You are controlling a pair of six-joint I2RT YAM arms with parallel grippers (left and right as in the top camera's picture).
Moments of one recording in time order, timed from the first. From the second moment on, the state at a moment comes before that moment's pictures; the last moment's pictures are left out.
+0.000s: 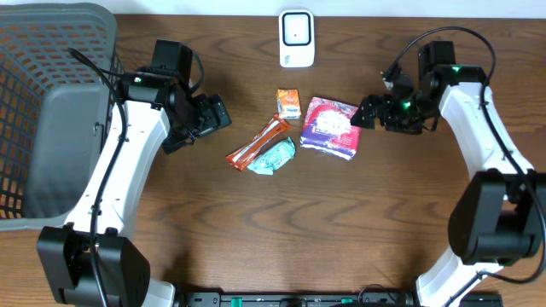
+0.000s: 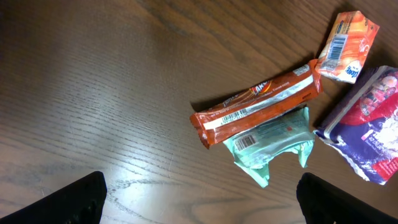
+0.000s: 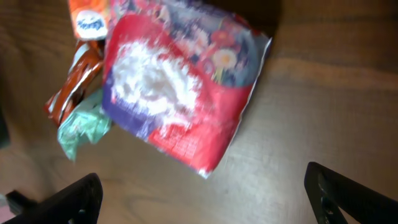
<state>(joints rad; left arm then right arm) -0.15 1.66 1.47 -1.14 0.15 -0.56 -0.01 1.89 1.51 -1.03 -0.48 -0.01</state>
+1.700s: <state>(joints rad) -0.15 1.66 1.47 -1.14 0.15 -0.56 0.19 1.92 1.64 -1.23 0.77 0.49</state>
